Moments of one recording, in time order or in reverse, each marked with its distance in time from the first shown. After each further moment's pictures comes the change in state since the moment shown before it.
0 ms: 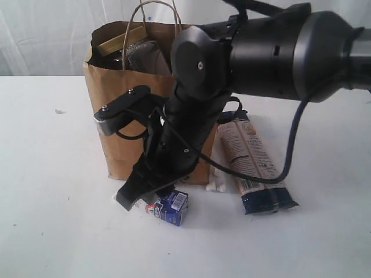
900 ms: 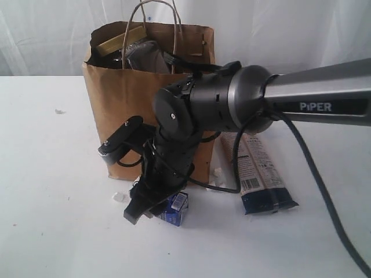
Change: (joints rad) left arm 0.000 0.000 0.000 0.000 0.000 0.000; right arm 0.000 0.190 0.000 -0.108 -0.163 -0.021
